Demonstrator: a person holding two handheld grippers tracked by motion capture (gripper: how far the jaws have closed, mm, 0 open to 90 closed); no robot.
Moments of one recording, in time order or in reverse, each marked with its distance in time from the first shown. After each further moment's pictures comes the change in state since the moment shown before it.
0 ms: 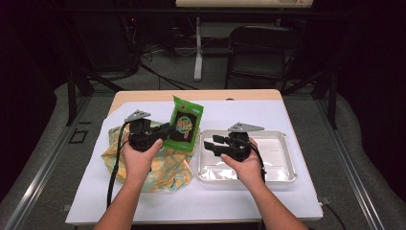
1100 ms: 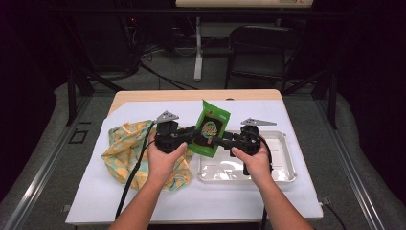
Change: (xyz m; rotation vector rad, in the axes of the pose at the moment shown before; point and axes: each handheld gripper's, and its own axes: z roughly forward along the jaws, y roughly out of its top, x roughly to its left) left arm -0.042 -0.003 0.041 0.036 -0.128 0.073; right arm -0.034 0.002 -0.011 -0.030 0.067 0.130
